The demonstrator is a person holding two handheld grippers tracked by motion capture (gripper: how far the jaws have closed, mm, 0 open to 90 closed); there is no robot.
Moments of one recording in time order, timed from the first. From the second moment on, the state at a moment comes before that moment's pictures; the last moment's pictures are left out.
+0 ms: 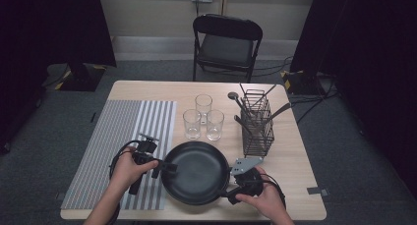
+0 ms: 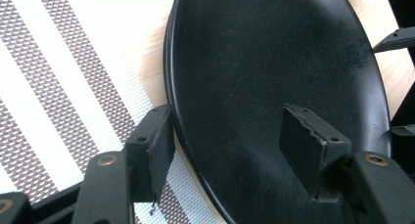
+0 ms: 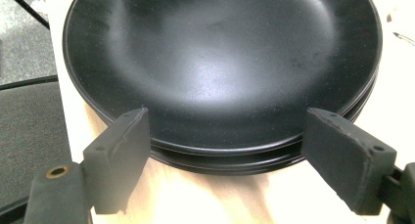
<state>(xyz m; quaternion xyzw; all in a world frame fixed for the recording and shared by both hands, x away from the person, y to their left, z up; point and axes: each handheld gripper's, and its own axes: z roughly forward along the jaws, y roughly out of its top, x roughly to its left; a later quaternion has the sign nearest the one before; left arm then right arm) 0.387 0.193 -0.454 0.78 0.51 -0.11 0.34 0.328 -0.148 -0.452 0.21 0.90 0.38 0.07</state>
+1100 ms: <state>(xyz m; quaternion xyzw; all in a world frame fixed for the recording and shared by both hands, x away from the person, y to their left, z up) 0.388 0.191 -0.452 0.79 0.51 -0.10 0.33 0.335 -0.140 -0.455 0.20 0.90 0.39 0.07</state>
